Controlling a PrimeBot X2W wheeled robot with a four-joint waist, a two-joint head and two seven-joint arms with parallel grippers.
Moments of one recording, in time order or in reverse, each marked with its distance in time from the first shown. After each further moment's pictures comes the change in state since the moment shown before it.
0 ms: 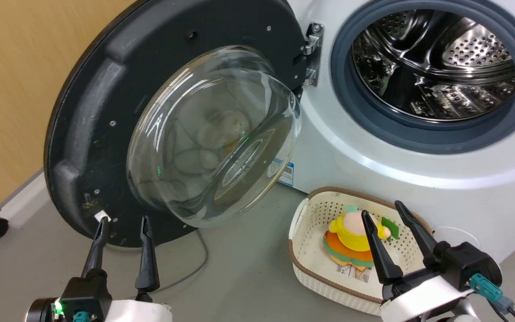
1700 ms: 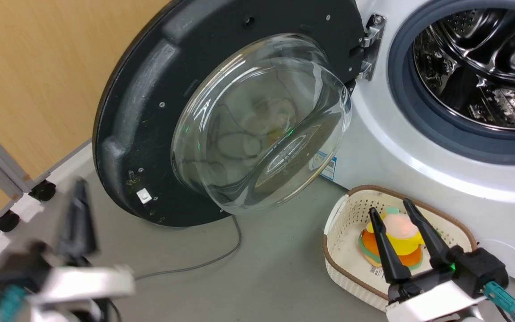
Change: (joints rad) left arm -0.110 0.061 0.088 0.030 -0.148 -0.077 -0.070; right arm 0.007 -0.021 0.010 -0.014 0.049 0.000 -0.070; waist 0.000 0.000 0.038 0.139
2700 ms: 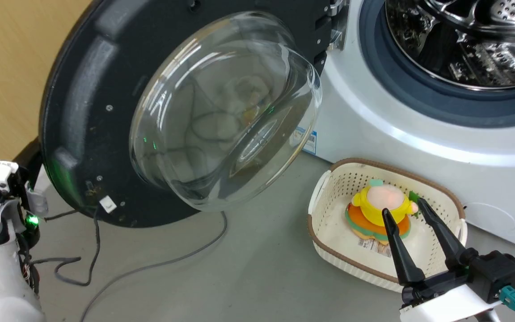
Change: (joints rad) left arm -0.613 0.100 0.434 0.659 -0.953 0.006 0.801; right arm 0.043 -0.039 -0.028 -0.093 -0.027 0.000 0.041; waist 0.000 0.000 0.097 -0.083
